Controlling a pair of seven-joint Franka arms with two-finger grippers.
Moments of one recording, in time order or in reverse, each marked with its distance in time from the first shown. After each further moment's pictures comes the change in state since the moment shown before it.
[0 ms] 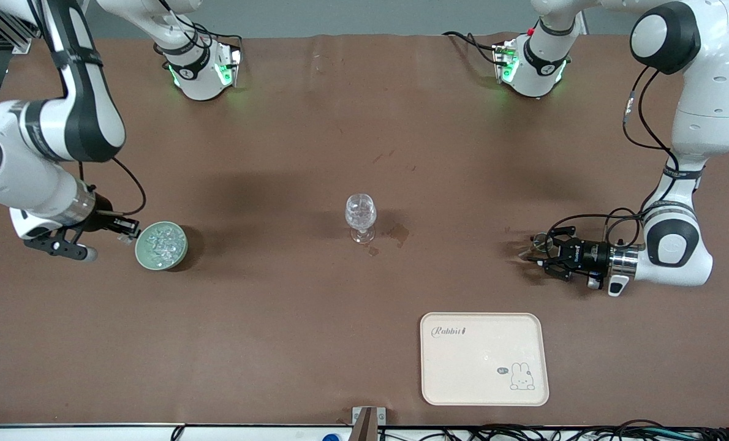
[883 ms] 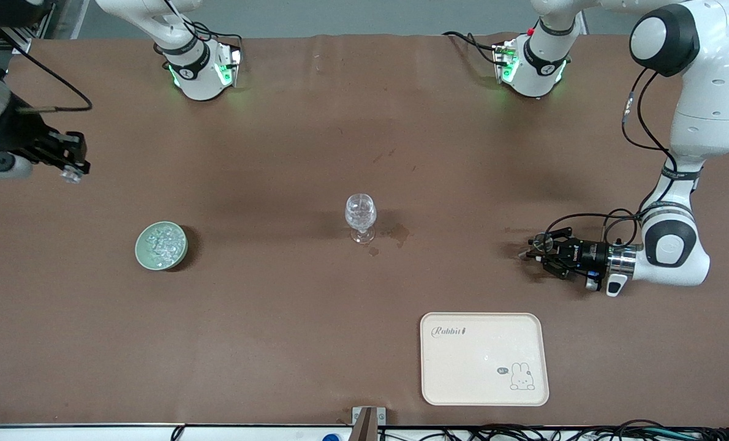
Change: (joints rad) left arm 0.001 0.011 0.001 0.001 0.000 0.001 0.086; right arm 0.046 -0.180 0.001 0.347 -0.003 -0.494 -0.195
